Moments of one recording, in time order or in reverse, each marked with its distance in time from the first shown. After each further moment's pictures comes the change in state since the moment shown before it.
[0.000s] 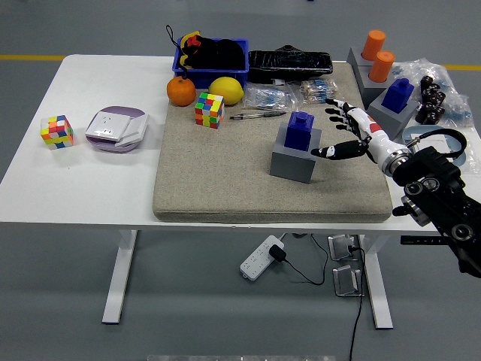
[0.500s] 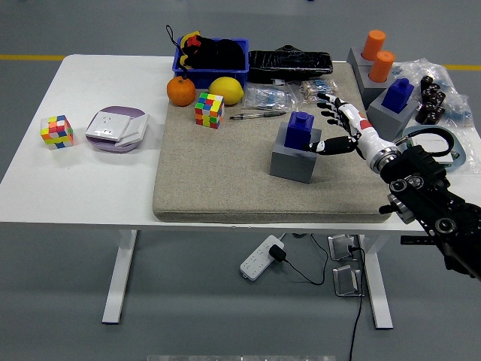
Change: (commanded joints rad) left arm -0.004 0.000 0.012 0.000 -0.003 -0.001 0.000; right arm 0.039 0.047 -0.055 -0.074 0.051 -0.051 0.061
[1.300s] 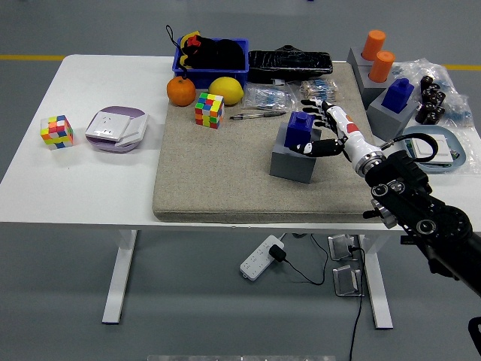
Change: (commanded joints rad) left arm -0.003 0.001 0.014 -0.001 0.000 0.000 0.000; right arm 0.016 0.054 -0.055 -0.049 0.037 -0.073 0.060
